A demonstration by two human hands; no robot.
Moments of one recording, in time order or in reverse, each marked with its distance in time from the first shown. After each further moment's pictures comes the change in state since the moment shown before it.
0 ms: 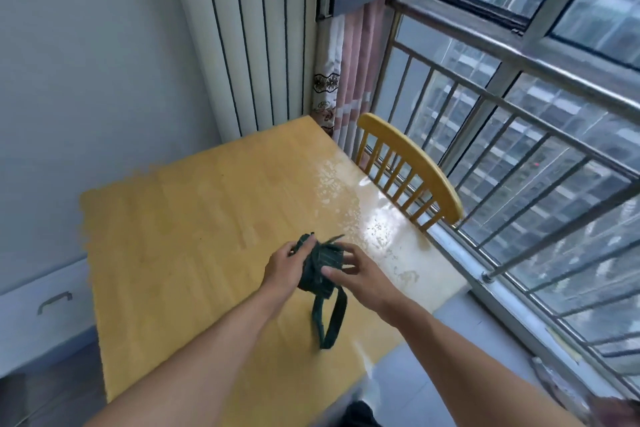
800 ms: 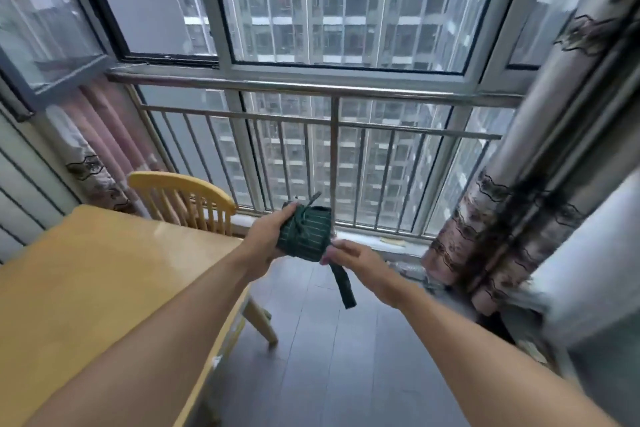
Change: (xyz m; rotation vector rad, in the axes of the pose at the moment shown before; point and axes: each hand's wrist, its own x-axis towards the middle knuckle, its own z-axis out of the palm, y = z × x) left_hand -0.239 0.086 0.296 0.116 -0.828 0.198; right_hand -0.381 0.108 -0.181 0.255 0.591 -0.044
